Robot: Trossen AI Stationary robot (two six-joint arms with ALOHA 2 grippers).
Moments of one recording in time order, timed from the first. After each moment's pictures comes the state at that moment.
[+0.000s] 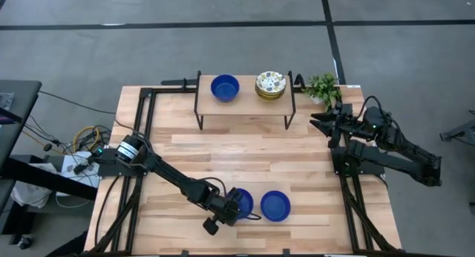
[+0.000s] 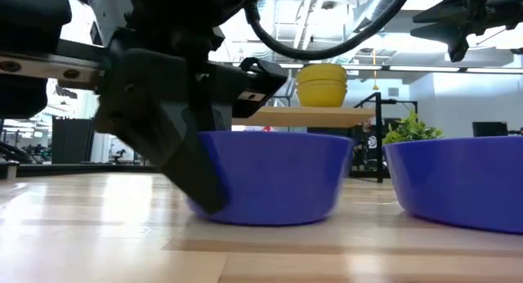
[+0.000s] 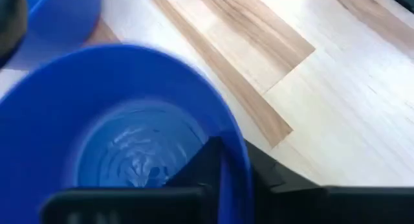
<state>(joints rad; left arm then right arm) -0.51 1.86 1.23 -0.17 -0.01 0.30 -0.41 0.18 0.46 -0.37 -0.13 0.26</state>
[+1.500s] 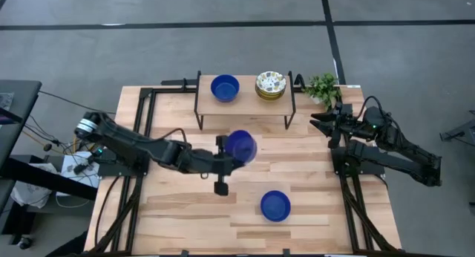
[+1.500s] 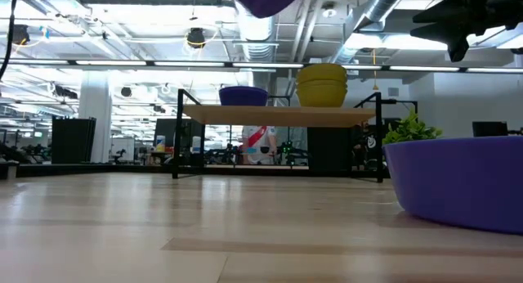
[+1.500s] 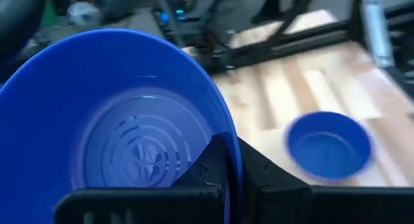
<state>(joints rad) -0.35 1.36 1.23 -0.15 -0.44 0.18 -0.41 0.18 0.46 -0.37 -0.13 0.26</state>
